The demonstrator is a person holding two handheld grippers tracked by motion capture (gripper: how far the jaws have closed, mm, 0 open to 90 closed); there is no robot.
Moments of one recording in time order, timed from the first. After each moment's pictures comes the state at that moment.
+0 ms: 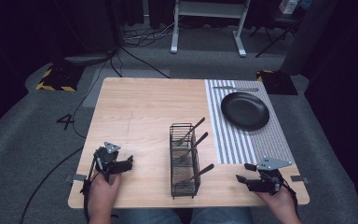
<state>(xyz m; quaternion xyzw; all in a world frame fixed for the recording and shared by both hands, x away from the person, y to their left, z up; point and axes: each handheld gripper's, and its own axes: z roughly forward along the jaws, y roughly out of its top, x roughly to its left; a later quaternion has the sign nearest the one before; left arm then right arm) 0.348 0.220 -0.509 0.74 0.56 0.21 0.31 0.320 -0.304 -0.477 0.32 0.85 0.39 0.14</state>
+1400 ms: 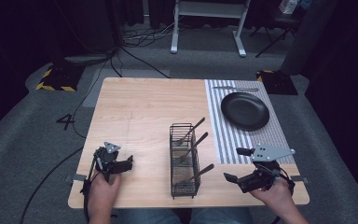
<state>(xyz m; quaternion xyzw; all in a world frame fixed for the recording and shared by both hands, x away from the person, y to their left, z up) 0.349 0.220 -0.509 0.74 0.56 0.21 0.30 0.305 -0.243 -0.375 0.24 0.85 0.46 0.13</state>
